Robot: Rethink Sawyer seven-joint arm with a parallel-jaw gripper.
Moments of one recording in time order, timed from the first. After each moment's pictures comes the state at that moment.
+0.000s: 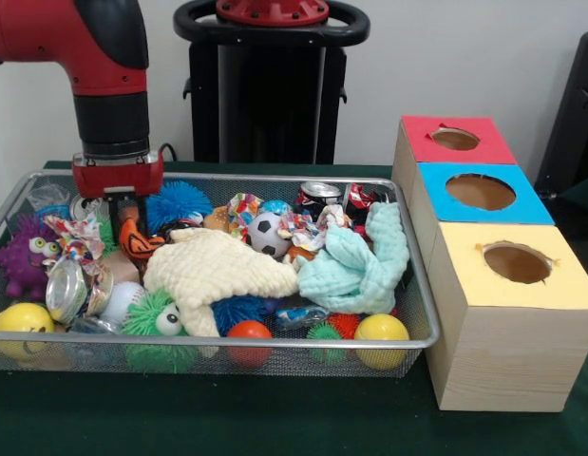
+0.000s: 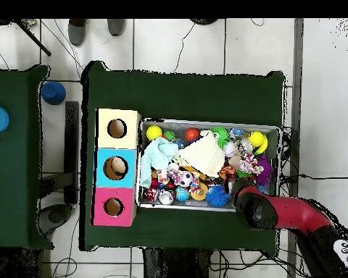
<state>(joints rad) -0.99 -0.53 0.41 1.82 -0.76 0.19 1.57</state>
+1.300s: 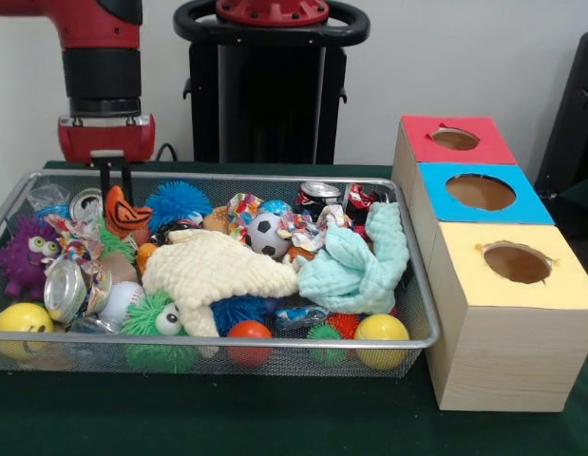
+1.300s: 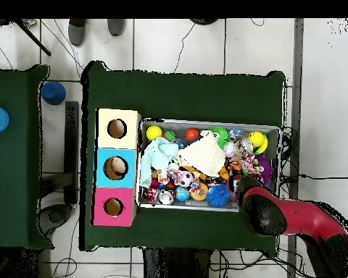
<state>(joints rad) -1.02 -0.67 0.48 1.91 -0.73 0.17 1.57</state>
